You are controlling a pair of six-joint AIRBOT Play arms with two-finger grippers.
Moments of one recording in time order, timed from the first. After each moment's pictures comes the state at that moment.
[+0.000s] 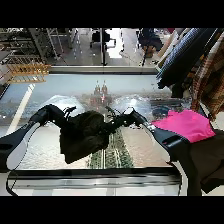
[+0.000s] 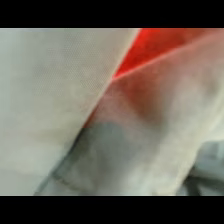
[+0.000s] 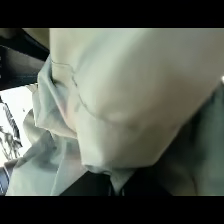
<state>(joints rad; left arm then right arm) -0.06 -1.82 1.40 -2.13 1.31 1.95 0.38 -2.09 1.66 -0.44 1.27 1.19</state>
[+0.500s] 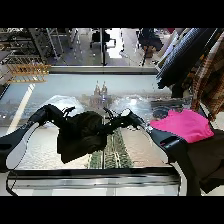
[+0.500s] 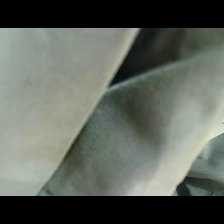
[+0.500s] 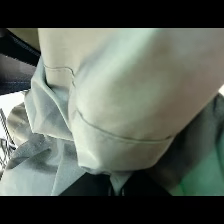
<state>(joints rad) -0.06 -1.83 1.40 -2.13 1.32 1.95 0.40 -2.10 1.66 -0.45 1.22 1.20</state>
